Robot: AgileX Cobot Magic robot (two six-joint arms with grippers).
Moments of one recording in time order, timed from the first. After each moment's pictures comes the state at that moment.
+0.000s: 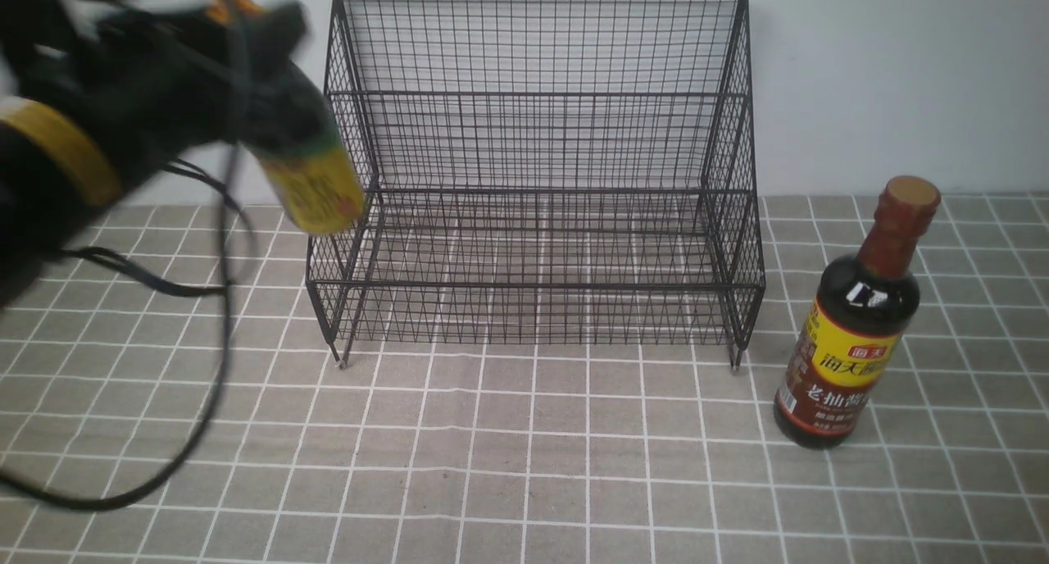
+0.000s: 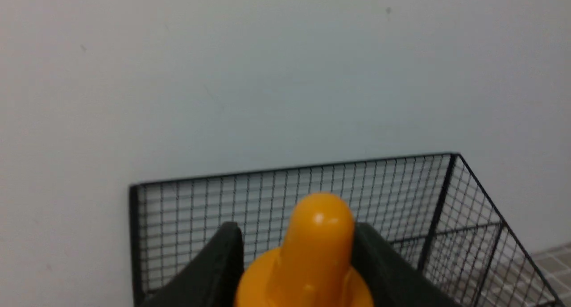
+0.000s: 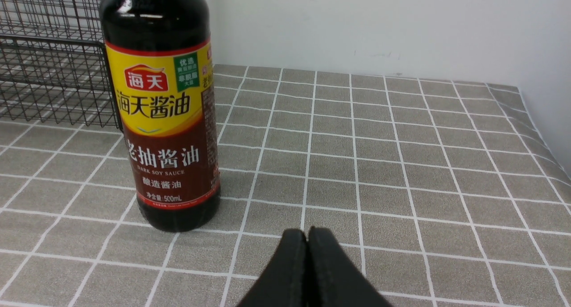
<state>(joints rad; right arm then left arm) 0.03 -0.01 0.02 -0.12 0.40 0.09 -0.14 1.33 -0.84 0.72 -0.51 -0.77</state>
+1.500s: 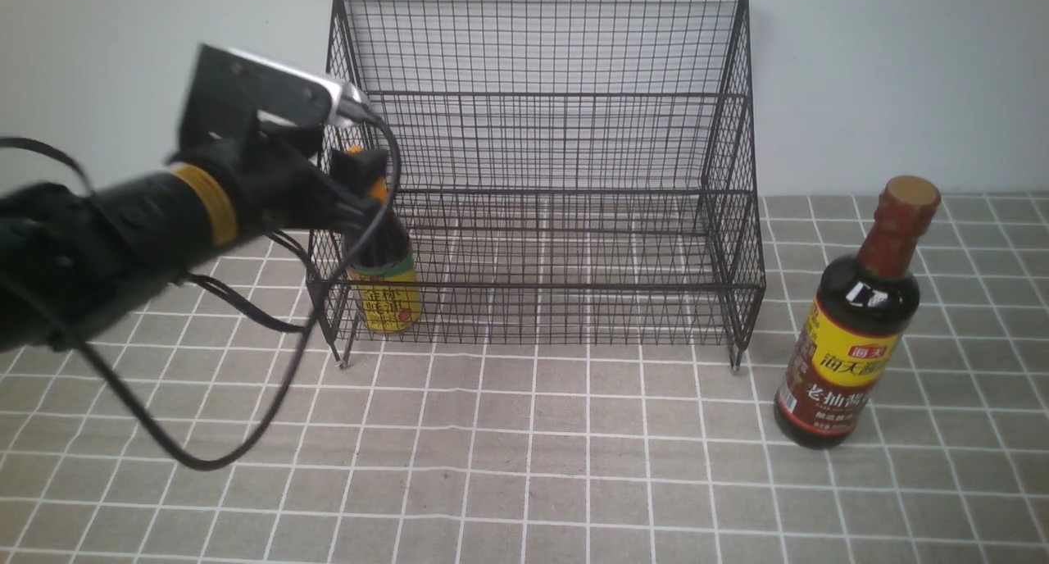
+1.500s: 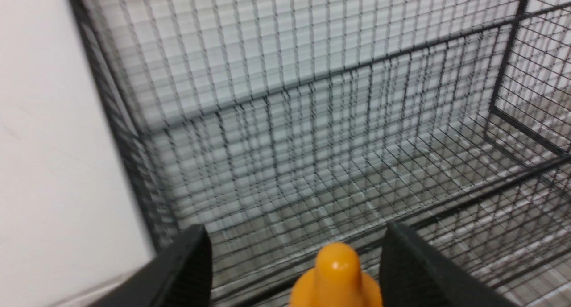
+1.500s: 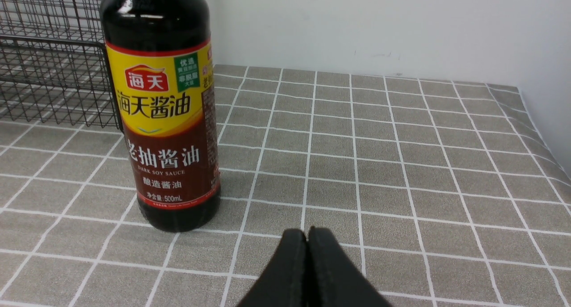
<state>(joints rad) 0.03 -0.01 0.02 -0.12 0.40 0.09 -0.16 1.53 -0.89 0.78 -0.34 -0.60</state>
